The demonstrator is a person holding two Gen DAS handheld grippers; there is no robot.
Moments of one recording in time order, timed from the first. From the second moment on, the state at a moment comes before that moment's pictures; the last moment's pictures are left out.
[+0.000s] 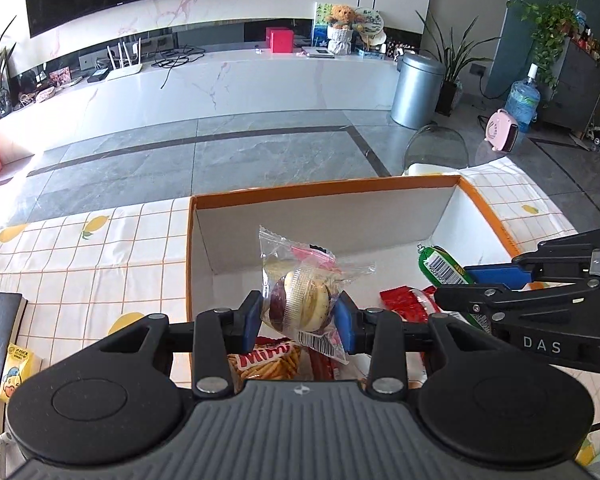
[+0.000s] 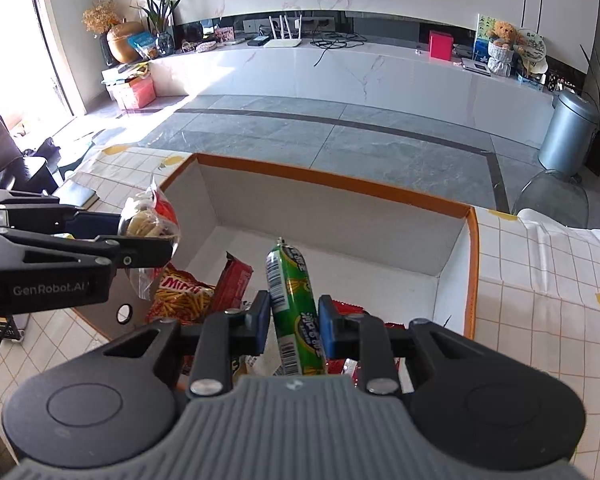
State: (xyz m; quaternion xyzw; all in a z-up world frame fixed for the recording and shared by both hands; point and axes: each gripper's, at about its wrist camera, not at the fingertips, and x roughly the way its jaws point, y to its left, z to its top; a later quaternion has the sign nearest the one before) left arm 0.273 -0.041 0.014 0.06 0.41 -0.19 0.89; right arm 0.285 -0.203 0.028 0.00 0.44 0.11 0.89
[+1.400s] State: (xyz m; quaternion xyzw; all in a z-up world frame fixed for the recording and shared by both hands) left arm 0.279 -0.075 -0.005 0.18 0.38 -0.15 0.89; right arm 0.336 -0.177 -0.010 -0.11 0.51 0.07 0.85
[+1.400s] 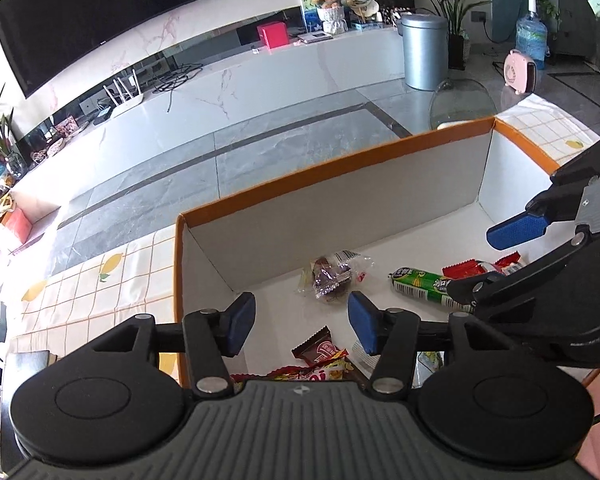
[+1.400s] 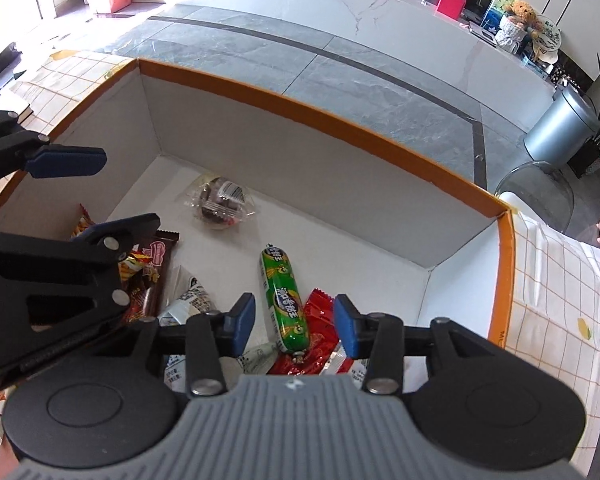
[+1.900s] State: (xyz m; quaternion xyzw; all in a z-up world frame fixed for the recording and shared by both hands) left arm 0.196 -0.049 0.050 0.07 0.34 -0.15 0.92; right arm 0.218 -0.188 0.054 -0.05 0.39 0.05 0.92
